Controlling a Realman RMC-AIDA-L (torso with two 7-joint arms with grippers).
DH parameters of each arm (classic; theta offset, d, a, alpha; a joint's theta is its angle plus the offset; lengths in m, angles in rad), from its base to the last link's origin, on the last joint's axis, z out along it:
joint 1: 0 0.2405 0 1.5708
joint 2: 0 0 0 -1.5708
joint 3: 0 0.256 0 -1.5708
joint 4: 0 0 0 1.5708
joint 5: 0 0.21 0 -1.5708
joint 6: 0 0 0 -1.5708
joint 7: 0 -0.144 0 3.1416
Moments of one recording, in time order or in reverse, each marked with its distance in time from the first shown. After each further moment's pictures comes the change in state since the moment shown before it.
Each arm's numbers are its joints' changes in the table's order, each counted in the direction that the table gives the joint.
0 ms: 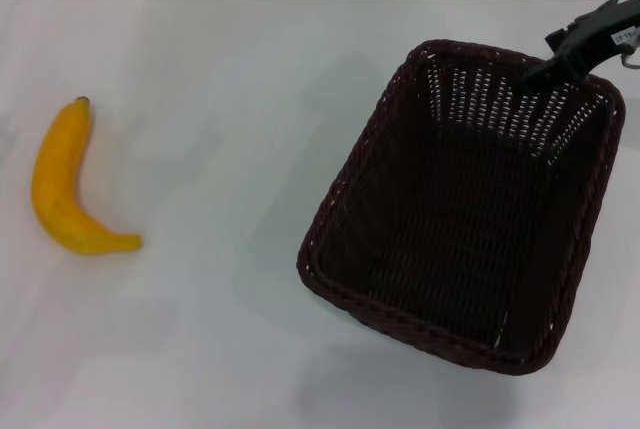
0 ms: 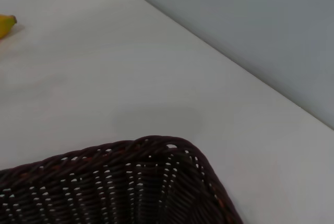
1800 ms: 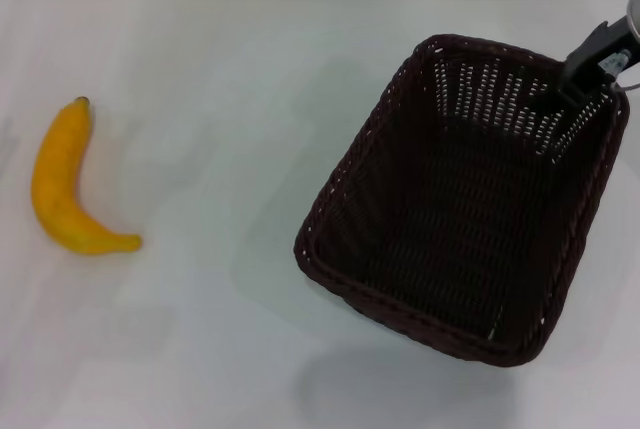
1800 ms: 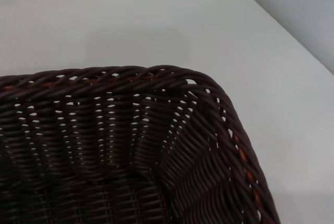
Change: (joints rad) left arm 0.011 0.000 0.020 -0.014 0.000 -0.001 0.000; right arm 0.078 -0.027 -0.108 0.067 -0.217 0.025 -0.051
